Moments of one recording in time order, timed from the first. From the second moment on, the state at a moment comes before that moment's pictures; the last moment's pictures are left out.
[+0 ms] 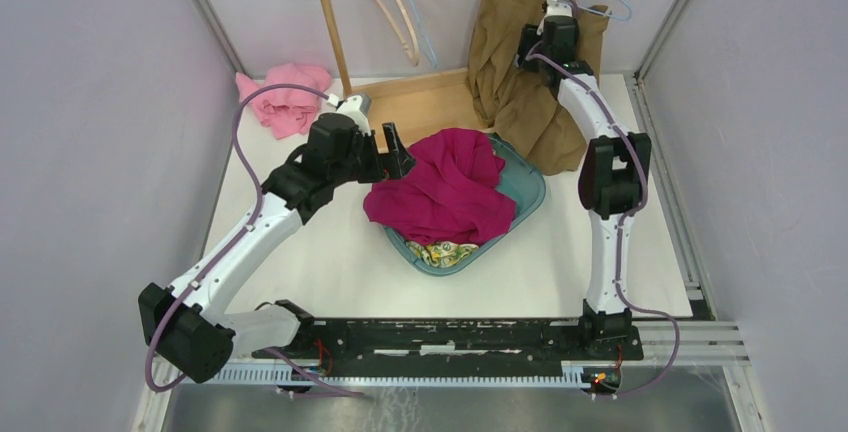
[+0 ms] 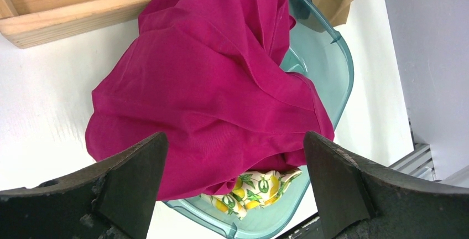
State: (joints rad) left arm -0.53 1.19 1.11 -0.45 0.06 -0.52; right arm 0.13 2.33 2.16 -0.22 0.09 0.22
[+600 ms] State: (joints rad) left arm -0.53 1.01 1.00 -0.49 0.04 -0.53; right arm 0.25 1.52 1.31 -0.20 -0.15 0.27
